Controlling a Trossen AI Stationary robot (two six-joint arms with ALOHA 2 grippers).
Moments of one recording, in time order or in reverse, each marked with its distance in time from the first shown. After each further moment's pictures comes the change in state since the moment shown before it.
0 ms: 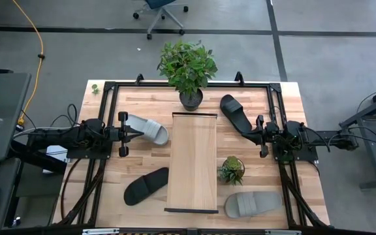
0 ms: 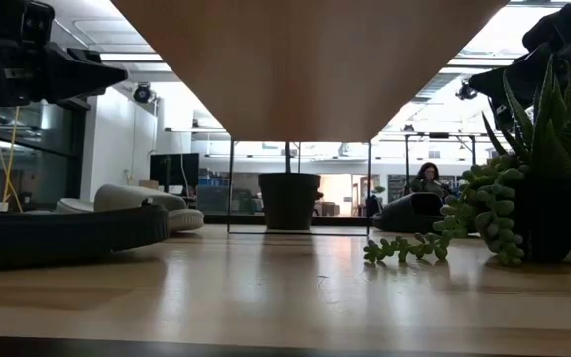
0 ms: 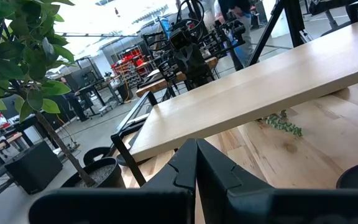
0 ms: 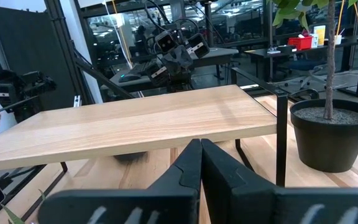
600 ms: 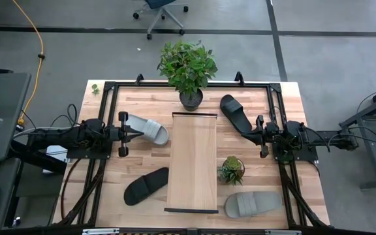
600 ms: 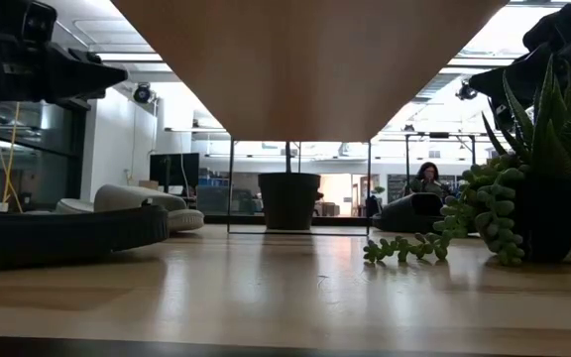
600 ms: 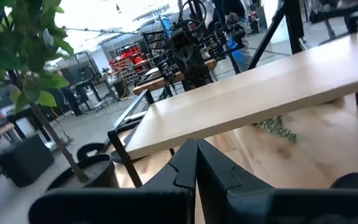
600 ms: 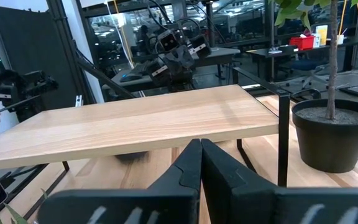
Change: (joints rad) left arm 0.000 0.000 0.000 0.000 0.001 -0.081; right arm 0.000 0.000 0.000 0.000 -0.005 0.000
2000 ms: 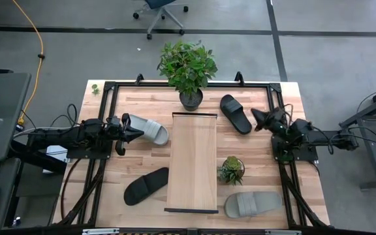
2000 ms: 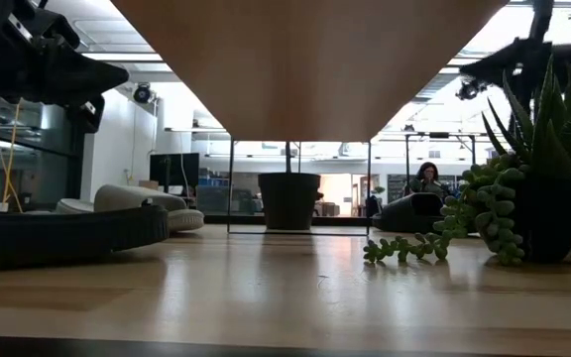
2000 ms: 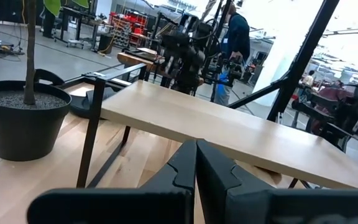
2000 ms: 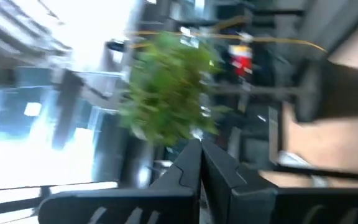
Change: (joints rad) left arm 0.000 0.000 0.000 0.002 -0.024 -0.634; right arm 0.000 0.000 0.005 0.305 0.563 1.229
